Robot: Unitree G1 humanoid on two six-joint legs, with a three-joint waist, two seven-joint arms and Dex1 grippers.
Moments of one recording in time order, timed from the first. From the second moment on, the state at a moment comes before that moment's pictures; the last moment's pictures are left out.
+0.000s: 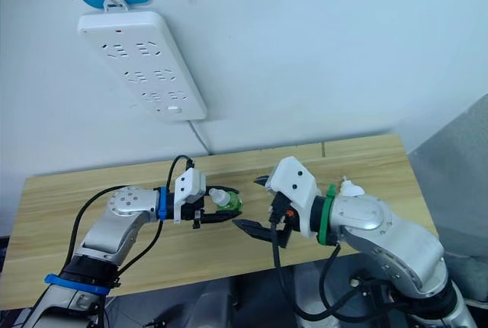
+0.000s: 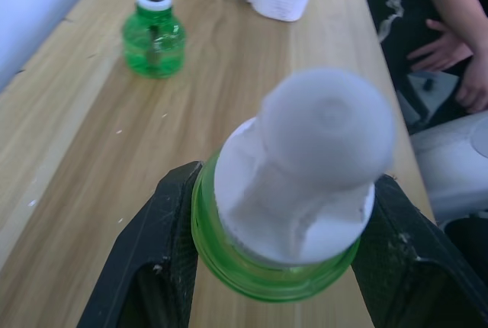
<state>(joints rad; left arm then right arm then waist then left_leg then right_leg) -0.34 0.63 -0.17 0.09 -0.26 0.11 -1.22 -0.42 -0.47 0.22 -0.79 0.64 1.06 0.45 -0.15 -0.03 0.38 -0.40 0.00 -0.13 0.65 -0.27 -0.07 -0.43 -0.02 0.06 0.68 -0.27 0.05</state>
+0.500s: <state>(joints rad) -0.48 0.70 -0.19 0.00 -0.26 0.21 -1.30 -0.63 -0.40 0.34 -0.57 0.56 1.06 0.45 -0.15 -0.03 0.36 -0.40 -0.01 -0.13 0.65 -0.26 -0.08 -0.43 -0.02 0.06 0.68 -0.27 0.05</state>
